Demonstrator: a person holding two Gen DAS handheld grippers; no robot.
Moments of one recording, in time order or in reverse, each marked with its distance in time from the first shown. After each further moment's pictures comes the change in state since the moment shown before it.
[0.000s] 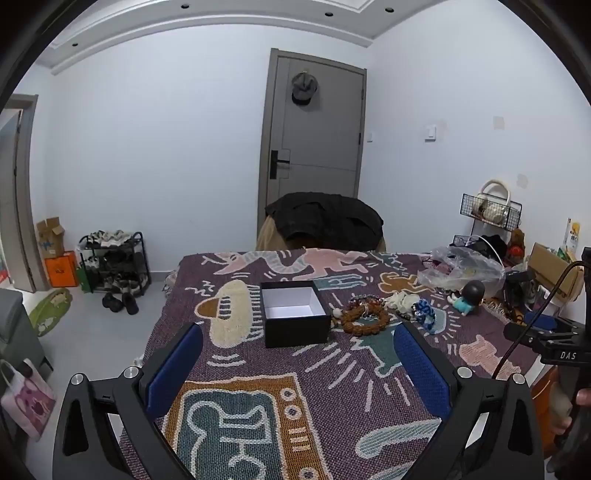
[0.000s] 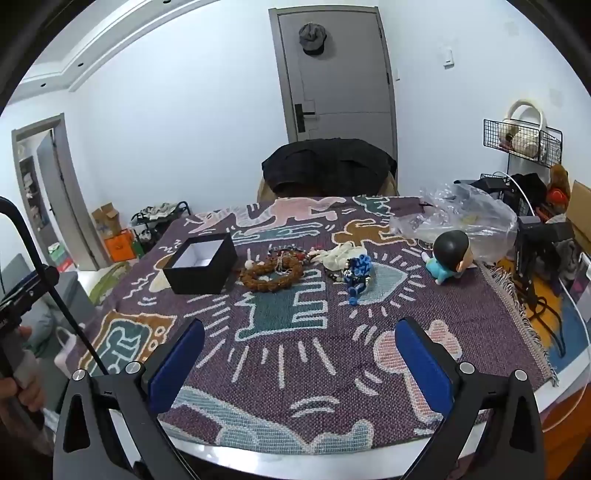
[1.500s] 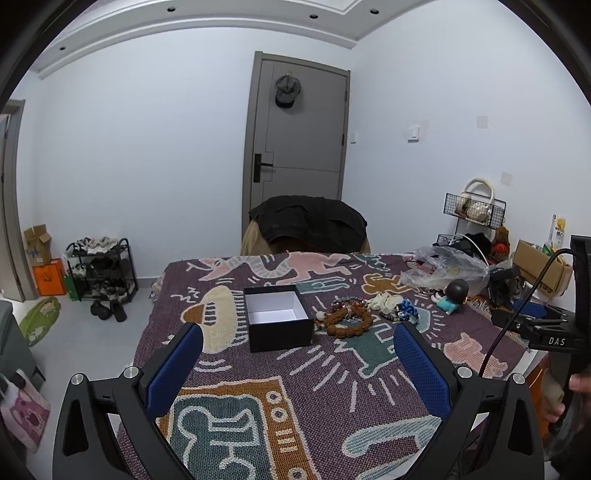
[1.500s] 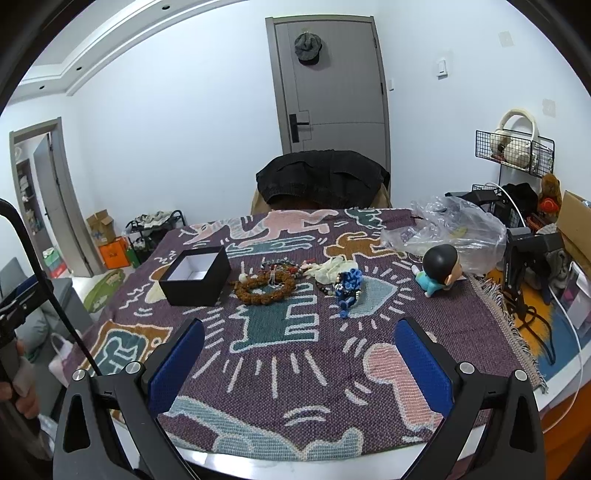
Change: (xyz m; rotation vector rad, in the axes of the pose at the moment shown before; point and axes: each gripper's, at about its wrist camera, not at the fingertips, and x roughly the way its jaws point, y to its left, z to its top) left arm -0.007 -0.010 0.007 0.027 -0.006 -0.059; right arm -0.010 -0.004 0.008 0.002 -0.034 -0.028
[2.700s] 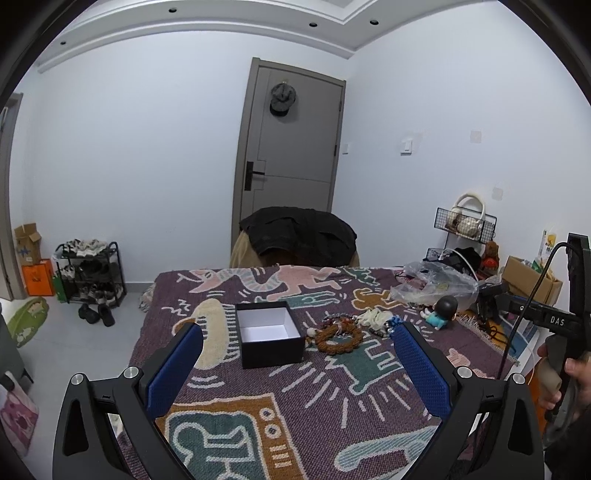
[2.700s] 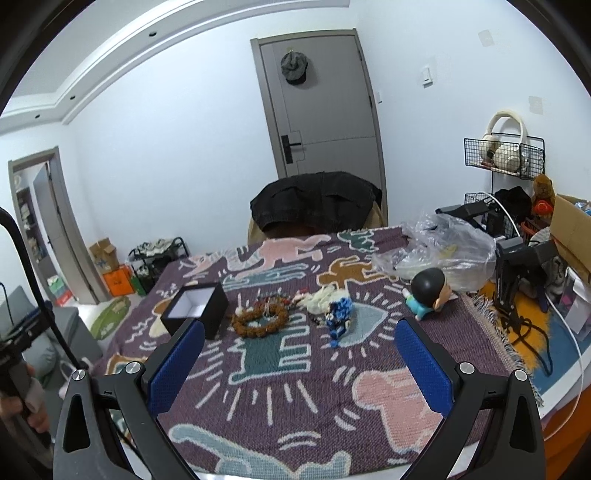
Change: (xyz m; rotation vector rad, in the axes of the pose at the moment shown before) left arm 0.004 0.008 0.018 -0.025 -0.031 -0.057; right arm -0.015 -0.027 0.031 0.067 -0.078 0.020
